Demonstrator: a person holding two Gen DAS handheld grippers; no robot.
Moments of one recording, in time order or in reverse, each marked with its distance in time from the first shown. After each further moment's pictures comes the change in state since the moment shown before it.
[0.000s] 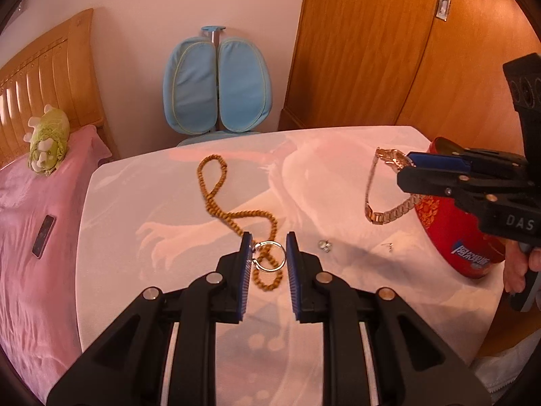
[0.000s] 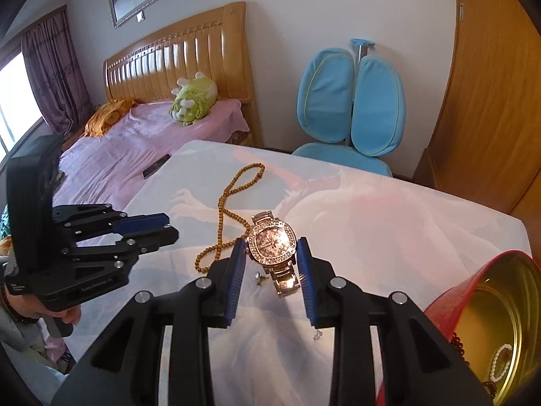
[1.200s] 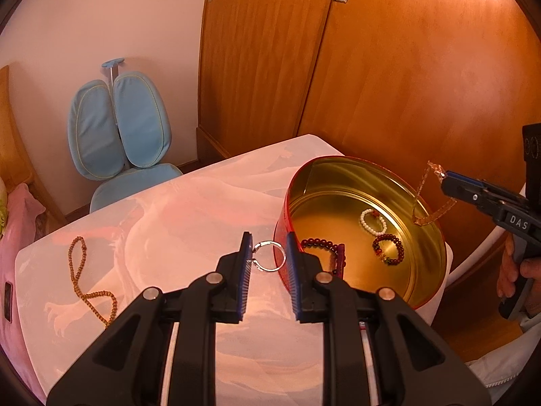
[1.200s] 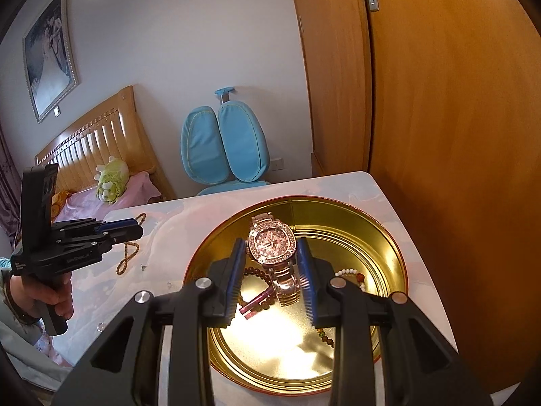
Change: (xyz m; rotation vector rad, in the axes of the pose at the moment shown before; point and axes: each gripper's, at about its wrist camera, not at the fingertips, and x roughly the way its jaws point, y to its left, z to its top) left arm 0.004 -0.172 0.070 0.179 -0.003 -0.228; right arm -0.186 -0.164 -0.101 0.353 -0.185 -0.278
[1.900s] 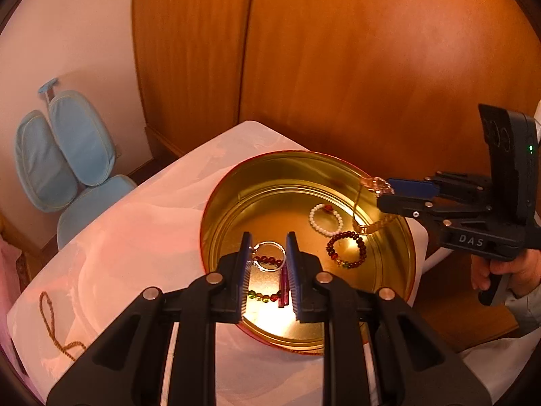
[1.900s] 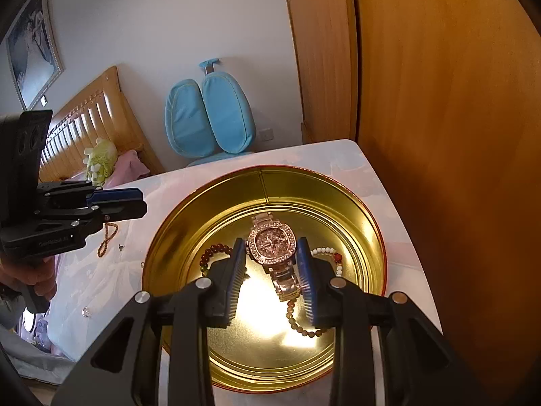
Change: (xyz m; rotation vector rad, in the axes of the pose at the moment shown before) left arm 0.052 -0.076 0.049 0.200 0.141 -0.140; right arm 0.028 -0.035 0.003 0.002 0.171 -0.029
